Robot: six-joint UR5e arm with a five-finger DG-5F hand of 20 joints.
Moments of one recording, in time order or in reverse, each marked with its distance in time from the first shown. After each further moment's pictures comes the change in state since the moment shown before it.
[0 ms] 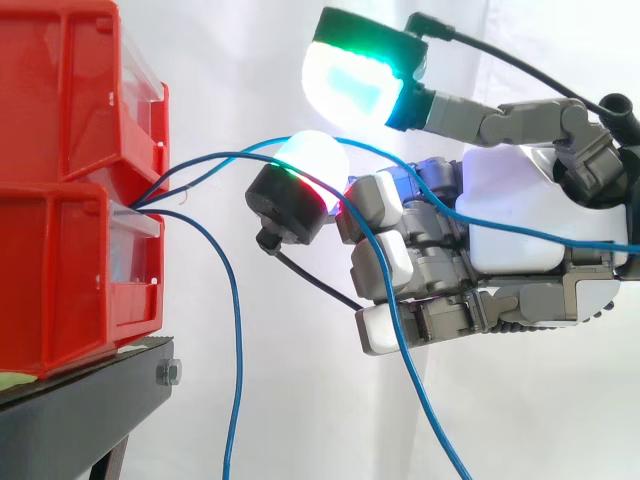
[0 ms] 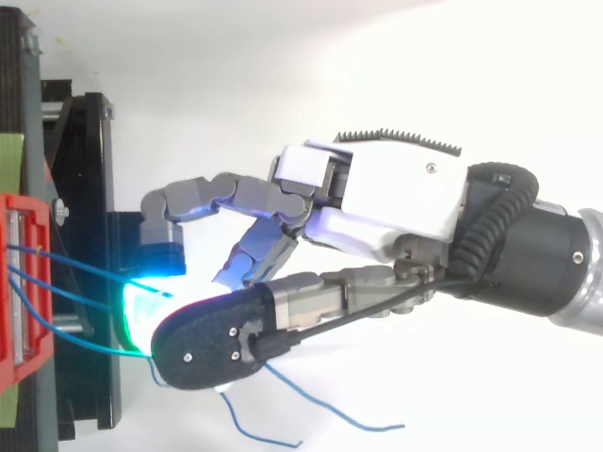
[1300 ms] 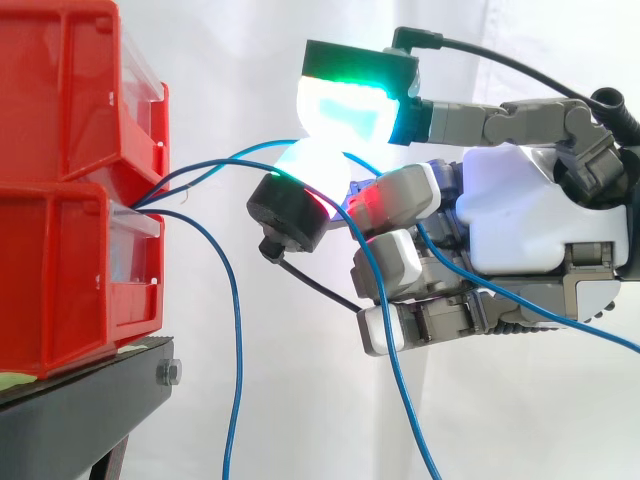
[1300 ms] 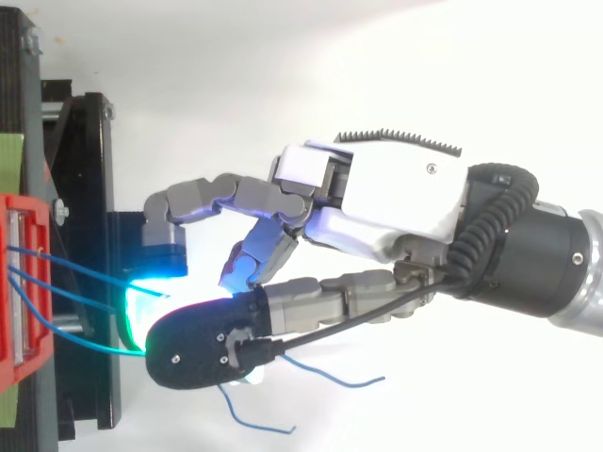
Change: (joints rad) arm 0.002 0.000 0.000 0.000 0.005 0.000
